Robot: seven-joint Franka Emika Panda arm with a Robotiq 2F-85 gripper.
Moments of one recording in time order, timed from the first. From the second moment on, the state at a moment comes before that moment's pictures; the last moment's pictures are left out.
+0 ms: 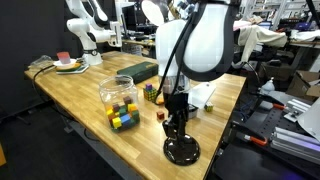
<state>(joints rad) 0.36 0.49 0.30 -2.48 0.15 2.83 0.17</state>
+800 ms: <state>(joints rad) 0.36 0.49 0.30 -2.49 0.15 2.83 0.17</state>
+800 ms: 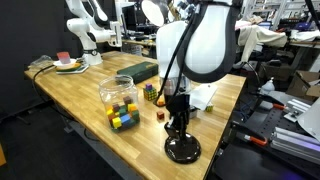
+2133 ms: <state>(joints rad) 0.32 0.19 0.18 -2.55 0.11 2.84 0.24</state>
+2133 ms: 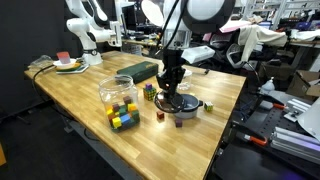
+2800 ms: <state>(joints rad) 0.24 0.19 0.08 -2.54 0.11 2.81 0.34</state>
